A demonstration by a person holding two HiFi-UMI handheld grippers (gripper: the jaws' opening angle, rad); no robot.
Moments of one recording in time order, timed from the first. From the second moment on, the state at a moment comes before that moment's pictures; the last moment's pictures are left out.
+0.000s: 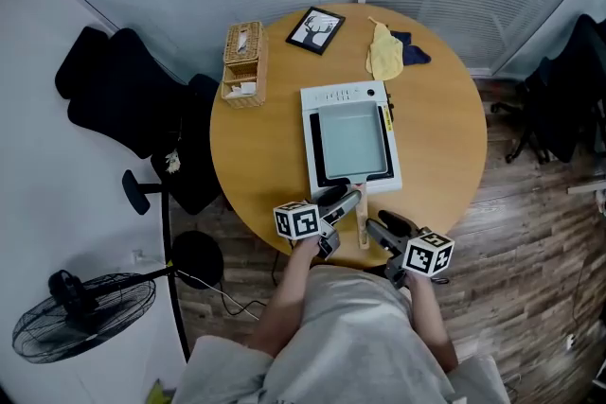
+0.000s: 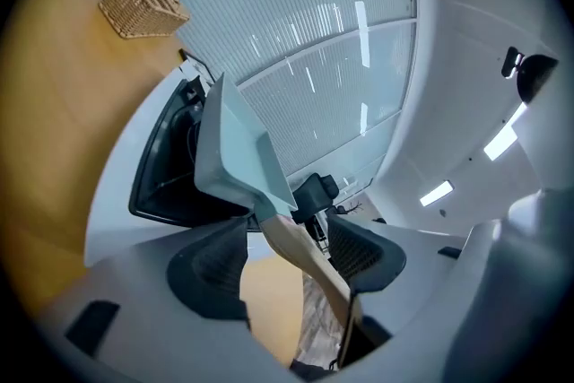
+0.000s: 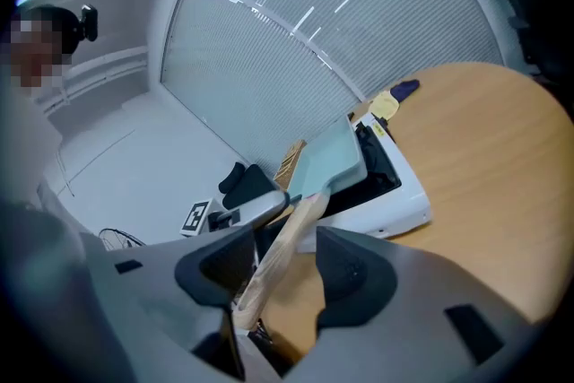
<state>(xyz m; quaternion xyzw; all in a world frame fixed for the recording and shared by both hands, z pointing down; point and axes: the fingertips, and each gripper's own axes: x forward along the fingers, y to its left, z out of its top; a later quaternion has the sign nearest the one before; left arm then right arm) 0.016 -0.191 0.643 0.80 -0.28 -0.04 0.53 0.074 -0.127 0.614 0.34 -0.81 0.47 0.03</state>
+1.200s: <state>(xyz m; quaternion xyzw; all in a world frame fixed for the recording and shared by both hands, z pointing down) -0.041 -0.202 0.576 0.87 -0.44 0.14 0.19 0.099 -0.182 0.585 0.44 -0.85 0.28 0.11</state>
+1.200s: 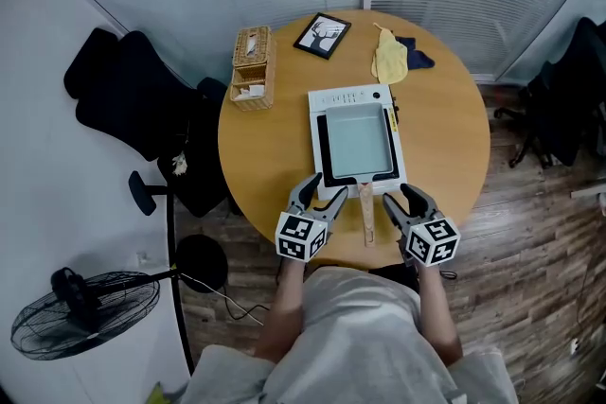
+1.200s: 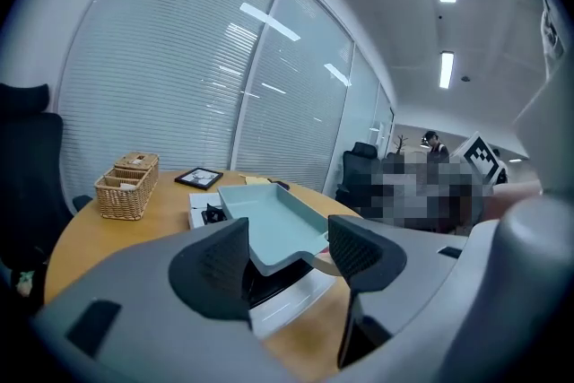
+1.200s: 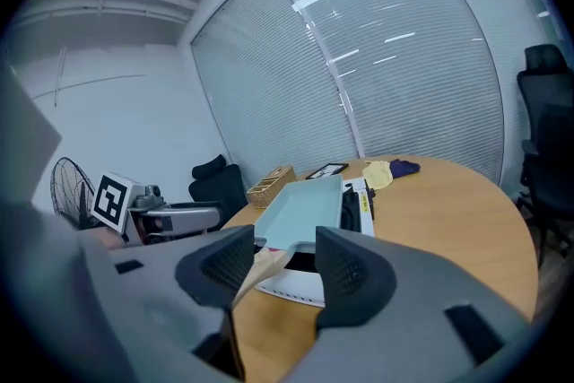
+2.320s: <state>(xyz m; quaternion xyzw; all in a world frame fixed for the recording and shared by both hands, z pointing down) -0.043 -0.200 0.584 0.88 -0.42 0.15 0.18 0.113 -0.199 0.582 0.48 -0.83 0.24 0.13</state>
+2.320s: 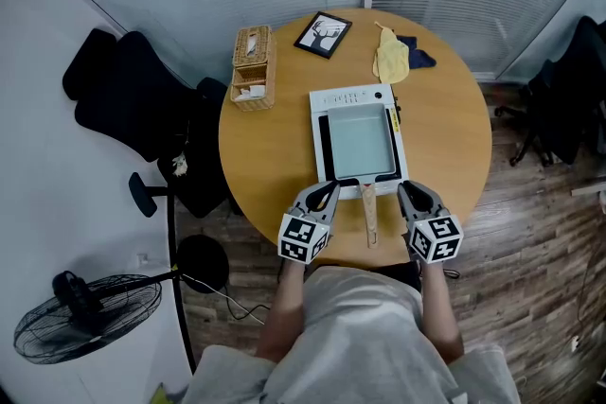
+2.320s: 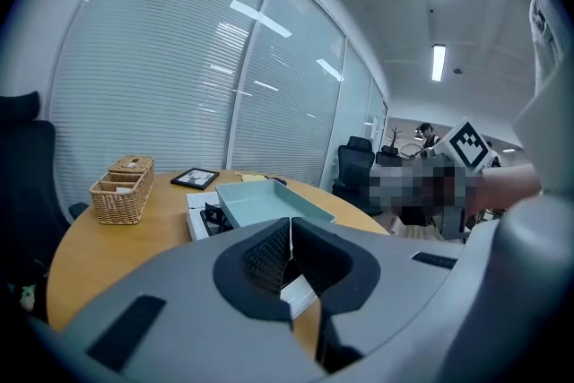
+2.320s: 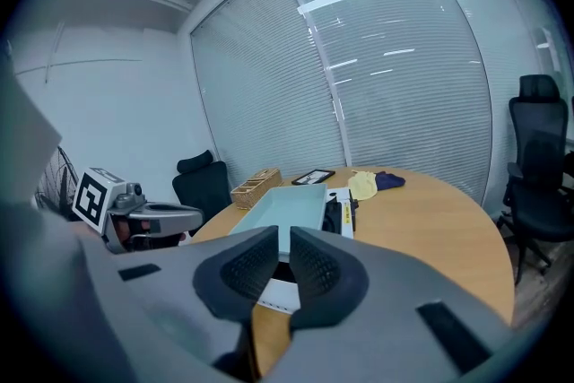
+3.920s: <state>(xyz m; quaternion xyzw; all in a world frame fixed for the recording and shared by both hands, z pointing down) -0.049 -0.200 0.581 0.88 -0.42 0.14 0.19 0.102 -0.201 0.579 0.47 -0.84 0.22 0.15</state>
